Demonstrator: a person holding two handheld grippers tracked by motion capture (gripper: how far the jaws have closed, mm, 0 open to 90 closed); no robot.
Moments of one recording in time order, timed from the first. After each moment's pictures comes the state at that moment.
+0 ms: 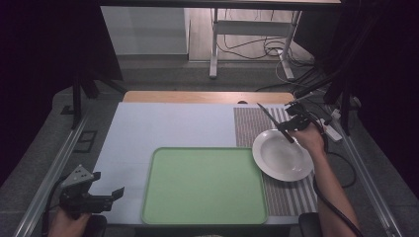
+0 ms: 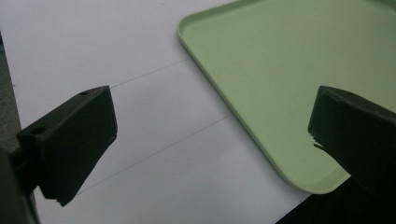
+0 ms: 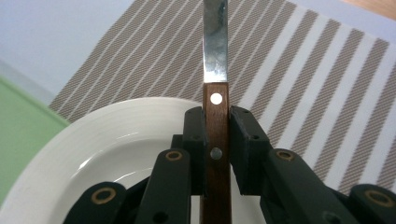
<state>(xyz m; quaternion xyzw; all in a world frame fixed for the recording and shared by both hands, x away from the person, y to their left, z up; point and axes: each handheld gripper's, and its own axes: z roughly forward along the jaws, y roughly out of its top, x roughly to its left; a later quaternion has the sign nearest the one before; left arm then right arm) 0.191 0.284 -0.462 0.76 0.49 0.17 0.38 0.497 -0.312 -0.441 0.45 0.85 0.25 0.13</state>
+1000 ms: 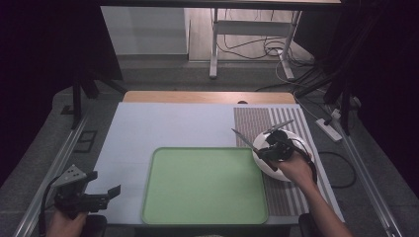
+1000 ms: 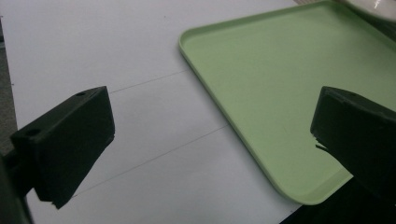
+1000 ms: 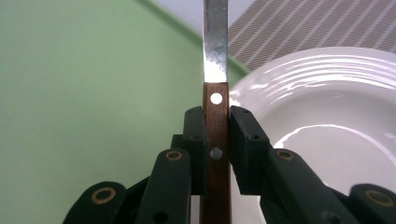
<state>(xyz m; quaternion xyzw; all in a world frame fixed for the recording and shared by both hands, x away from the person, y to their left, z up) 0.189 0.296 -0.462 0.73 0.51 0.16 0.42 0.388 -0.243 -0.448 0.37 0.89 0.26 0.09</state>
